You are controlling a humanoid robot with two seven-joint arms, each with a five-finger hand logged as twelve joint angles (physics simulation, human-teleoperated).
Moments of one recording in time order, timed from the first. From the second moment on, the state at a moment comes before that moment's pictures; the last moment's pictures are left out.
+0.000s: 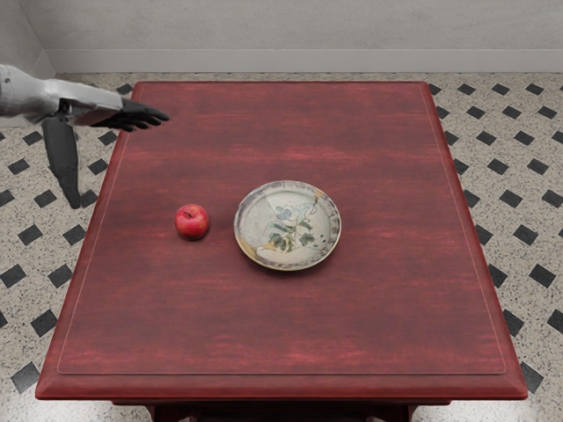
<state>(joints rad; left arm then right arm) -1.77 0.92 0.41 -1.31 0.62 -0.61 -0.07 -0.02 0.00 0.00 0.20 -0.09 0.19 -0.18</state>
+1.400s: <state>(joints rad) -1.59 0.72 0.21 -1.76 0.86 -0.09 0.61 -0.03 0.00 0.00 0.20 -0.09 0.19 -0.18</state>
